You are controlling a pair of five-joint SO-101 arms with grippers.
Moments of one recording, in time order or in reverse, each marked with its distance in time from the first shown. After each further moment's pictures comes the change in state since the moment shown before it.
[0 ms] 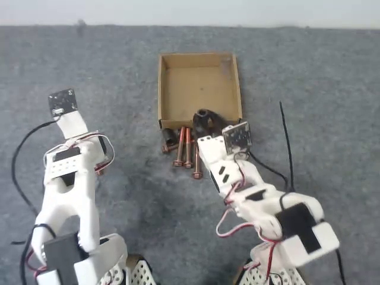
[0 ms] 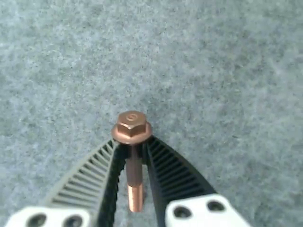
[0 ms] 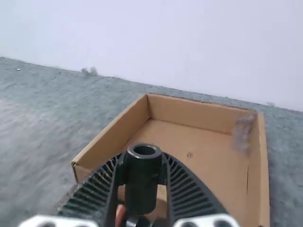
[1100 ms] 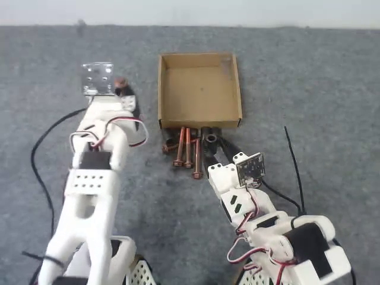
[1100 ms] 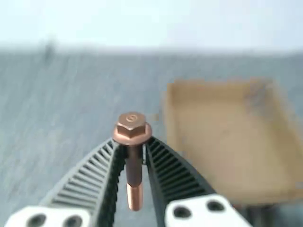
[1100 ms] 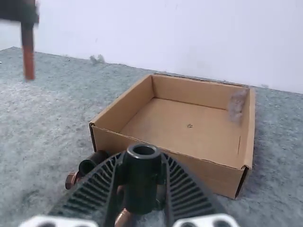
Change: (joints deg) left arm 20.3 -20.8 0.0 -14.1 0.1; right arm -0.6 -10.5 21.1 -9.4 -0.1
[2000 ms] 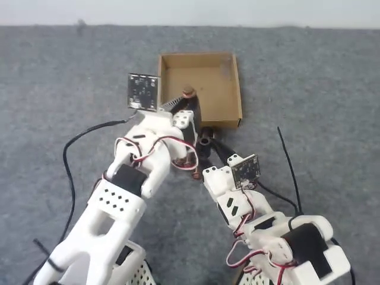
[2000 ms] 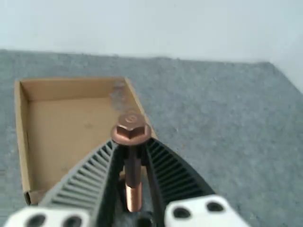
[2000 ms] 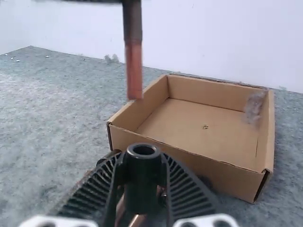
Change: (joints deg) left arm 24.5 -7.2 0.7 4.0 16.5; right arm -3.1 0.0 0.0 0.0 -0.4
